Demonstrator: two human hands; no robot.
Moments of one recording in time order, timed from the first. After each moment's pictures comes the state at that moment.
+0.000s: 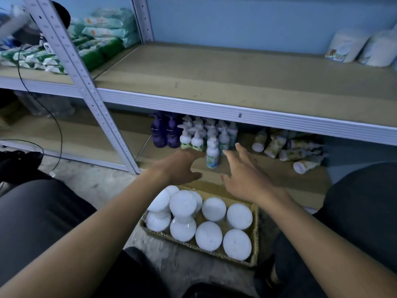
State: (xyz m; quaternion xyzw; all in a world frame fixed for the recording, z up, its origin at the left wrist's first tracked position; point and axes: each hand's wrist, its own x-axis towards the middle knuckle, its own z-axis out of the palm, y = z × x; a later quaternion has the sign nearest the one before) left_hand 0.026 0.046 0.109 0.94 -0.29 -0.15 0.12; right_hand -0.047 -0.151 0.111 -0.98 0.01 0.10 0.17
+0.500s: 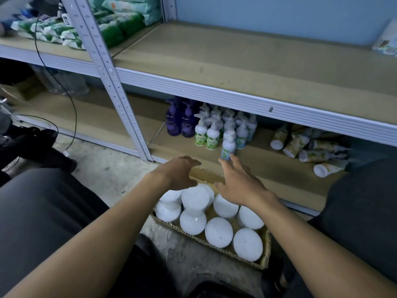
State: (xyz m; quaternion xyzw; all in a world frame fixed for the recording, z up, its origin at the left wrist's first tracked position) left_hand 0.028 0.093 0.055 0.95 -0.20 -0.22 0.11; right_hand -0.022 -0.103 0.061 -0.97 -0.04 0.19 0.15
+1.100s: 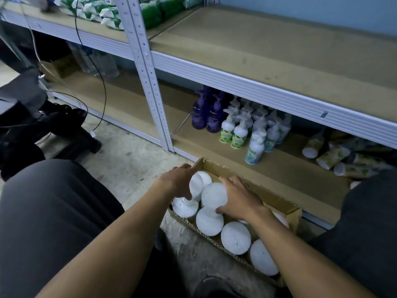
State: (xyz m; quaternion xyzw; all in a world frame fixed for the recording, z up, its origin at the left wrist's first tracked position) left_hand 0.026 0.148 -0.010 0.95 -0.09 -0.29 0.08; right_hand -0.006 -0.058 -0.013 -0.95 -0.09 0.27 0.14
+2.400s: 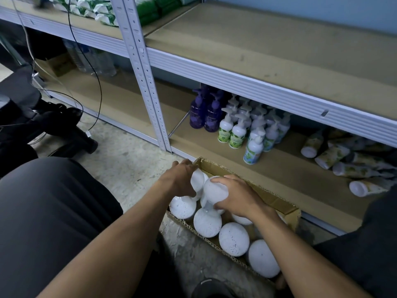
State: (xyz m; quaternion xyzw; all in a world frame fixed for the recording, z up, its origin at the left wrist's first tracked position) left_hand 0.029 0.139 -0.012 0.96 -0.07 -0.24 0.11; right_hand 0.006 -0.070 -0.032 -0.93 -0.11 0.21 0.29
